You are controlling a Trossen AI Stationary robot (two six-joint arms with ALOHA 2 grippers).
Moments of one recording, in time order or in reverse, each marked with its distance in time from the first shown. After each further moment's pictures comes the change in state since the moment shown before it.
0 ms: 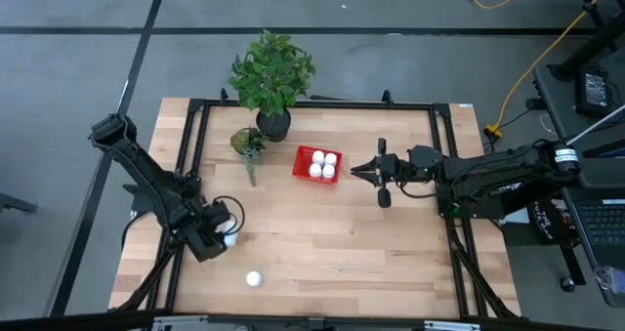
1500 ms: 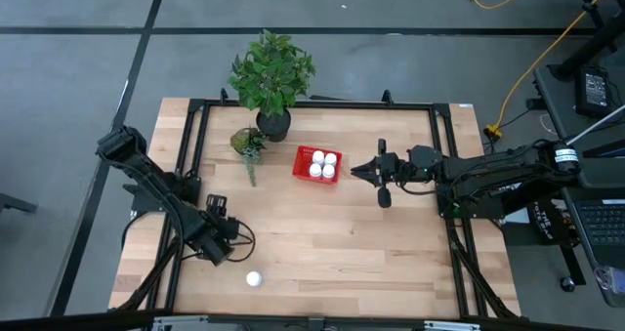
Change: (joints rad) left arm 0.059 0.206 0.092 -0.091 0.029 0.690; right arm 0.000 0.000 0.000 -0.005 0.000 0.055
